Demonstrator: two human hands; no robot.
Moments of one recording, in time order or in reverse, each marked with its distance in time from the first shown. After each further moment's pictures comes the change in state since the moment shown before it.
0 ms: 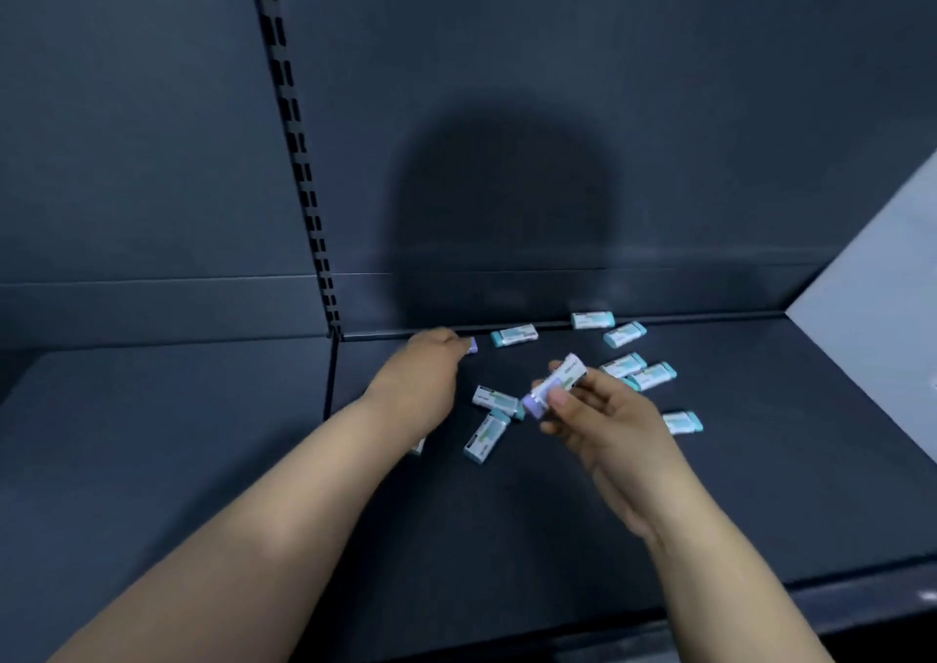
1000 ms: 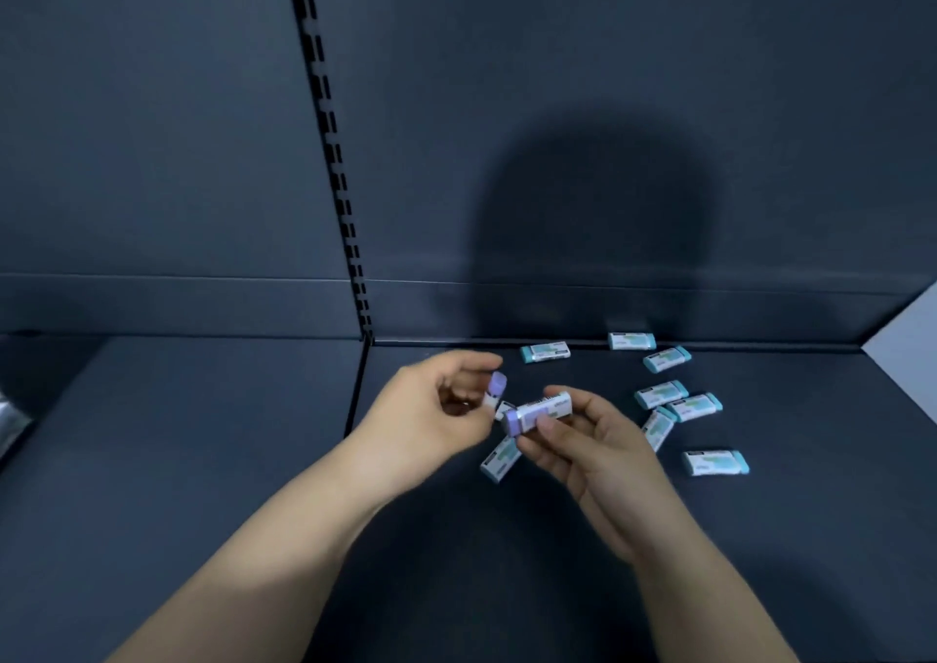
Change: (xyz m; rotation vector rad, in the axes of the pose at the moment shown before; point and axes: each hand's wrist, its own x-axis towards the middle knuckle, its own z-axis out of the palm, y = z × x) left_hand -0.063 0.042 -0.042 -0.964 0.166 -0.216; right_hand 0.016 0.014 0.006 0.208 -0.143 0.135
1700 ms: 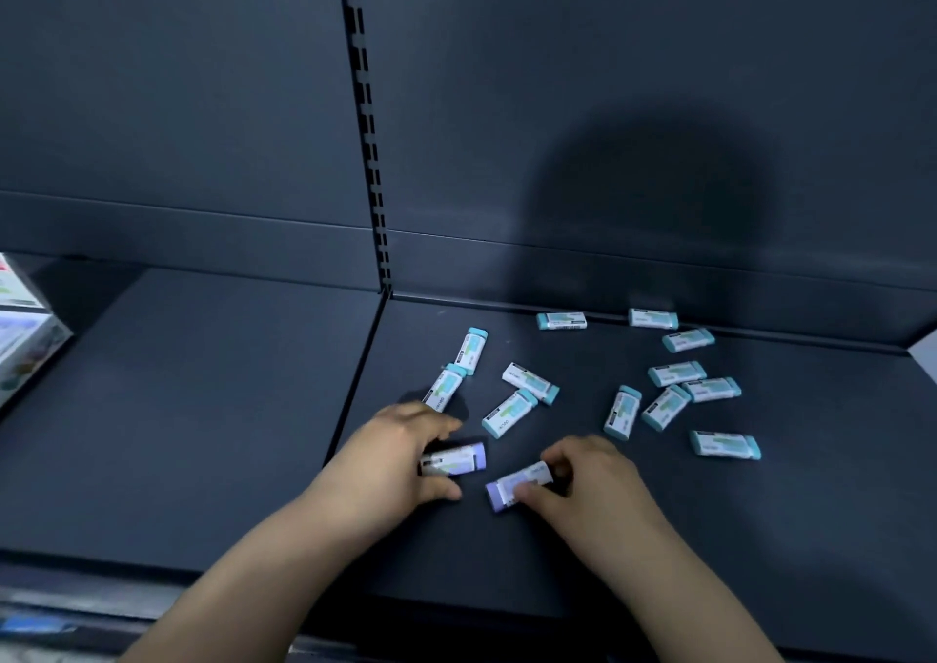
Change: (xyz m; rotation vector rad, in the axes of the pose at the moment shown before) left_hand -0.048 -0.059 0.001 0.784 -0.072 -0.004; right_hand -0.018 0.028 -0.032 -1.495 -0.035 -0.112
